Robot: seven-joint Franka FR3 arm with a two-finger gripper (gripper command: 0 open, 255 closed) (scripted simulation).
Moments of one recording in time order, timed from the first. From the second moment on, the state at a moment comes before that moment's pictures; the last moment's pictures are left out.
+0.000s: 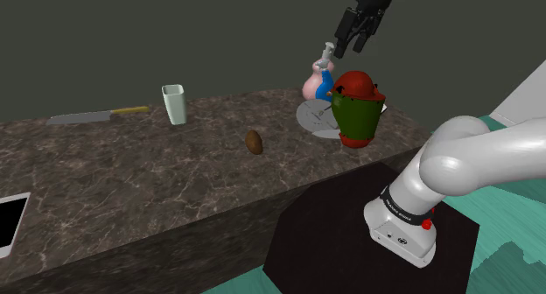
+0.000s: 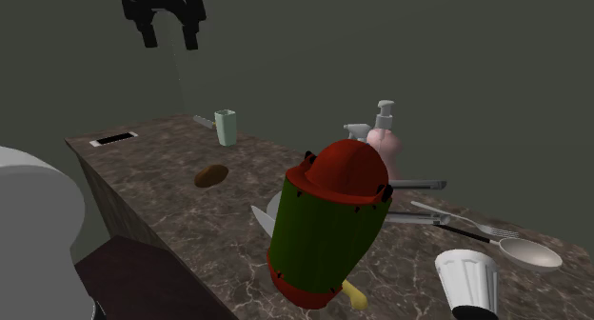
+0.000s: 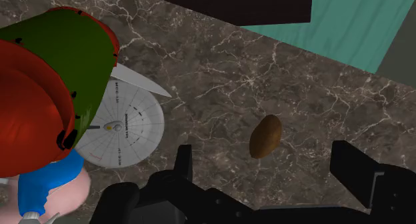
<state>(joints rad) 0.01 -0.80 0.03 -2.36 0.05 1.63 0.06</state>
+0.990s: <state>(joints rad) -0.06 -0.48 -0.18 -2.24 -0.05 1.84 -0.17</state>
